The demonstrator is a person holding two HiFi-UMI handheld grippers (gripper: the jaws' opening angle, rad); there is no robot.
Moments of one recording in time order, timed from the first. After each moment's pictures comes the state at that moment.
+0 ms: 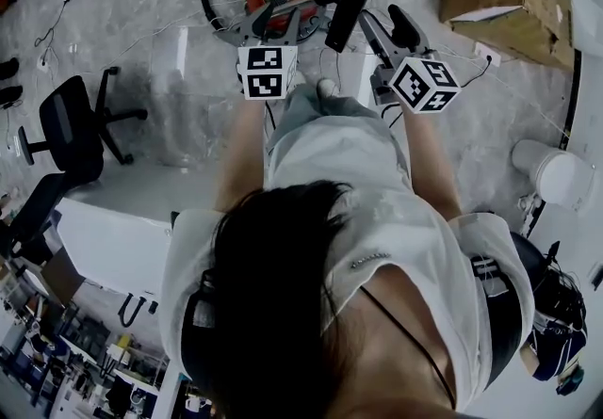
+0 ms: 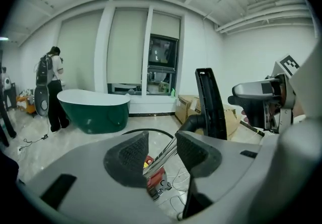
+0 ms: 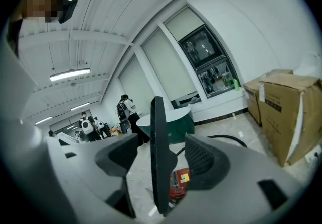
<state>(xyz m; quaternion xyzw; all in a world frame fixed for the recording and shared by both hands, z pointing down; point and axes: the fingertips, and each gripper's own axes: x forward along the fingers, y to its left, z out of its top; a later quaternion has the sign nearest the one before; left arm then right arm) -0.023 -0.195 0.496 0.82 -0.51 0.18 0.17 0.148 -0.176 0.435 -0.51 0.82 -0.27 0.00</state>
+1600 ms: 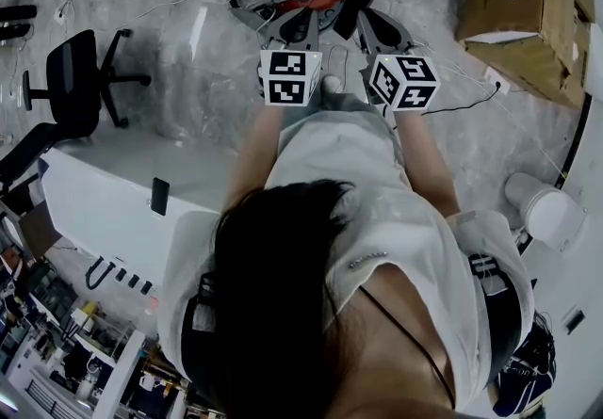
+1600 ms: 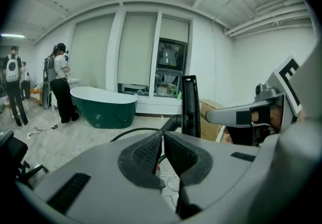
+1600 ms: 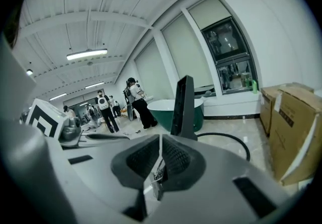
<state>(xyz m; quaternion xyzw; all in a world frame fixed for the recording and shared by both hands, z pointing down) 0.006 -0.135 0.475 0.79 -0.57 0.16 0.18 0.104 -0.144 0.453 -0.43 0.87 -0.22 -0.10</state>
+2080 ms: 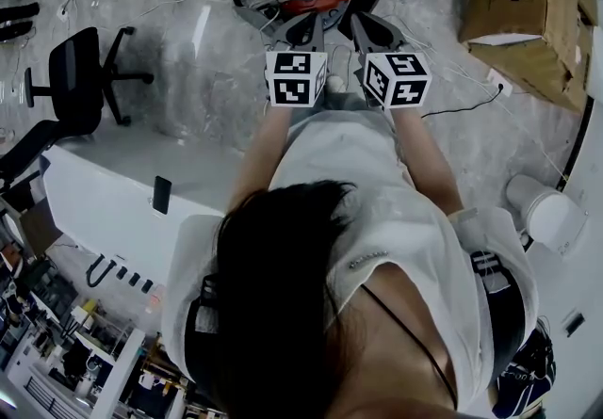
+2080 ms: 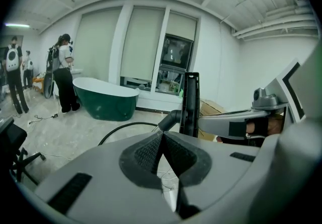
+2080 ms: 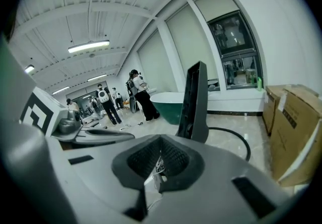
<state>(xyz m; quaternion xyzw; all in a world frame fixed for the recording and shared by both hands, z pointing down) 0.006 -0.128 0.485 0.77 -0.57 0.16 0.23 0.080 -0.138 0.470 -0.41 0.87 -0.23 -0.15</state>
